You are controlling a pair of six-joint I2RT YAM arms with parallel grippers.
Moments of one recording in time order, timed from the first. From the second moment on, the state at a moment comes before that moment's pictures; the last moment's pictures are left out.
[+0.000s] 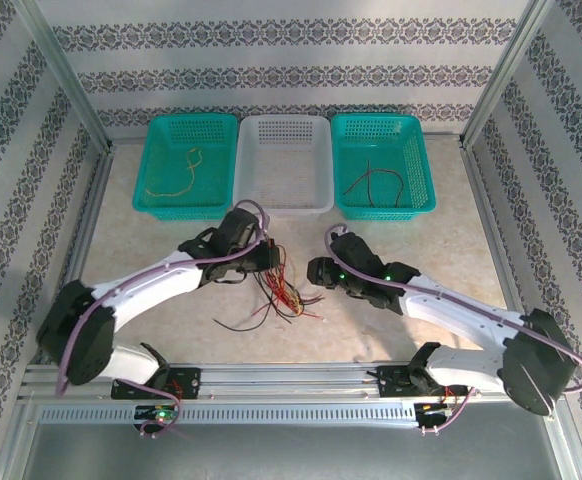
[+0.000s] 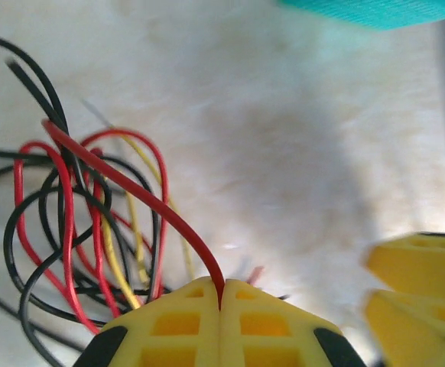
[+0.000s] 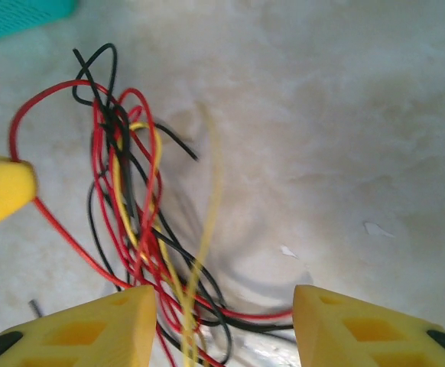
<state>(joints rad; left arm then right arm) -0.65 1.37 0.89 -0.27 0.24 -0.73 0.78 1.14 0.69 -0.34 0.02 0.80</state>
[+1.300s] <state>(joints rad) -0.65 1.07 1.08 0.08 0.74 -0.68 0.76 1.04 0.83 -0.30 -0.07 0.76</state>
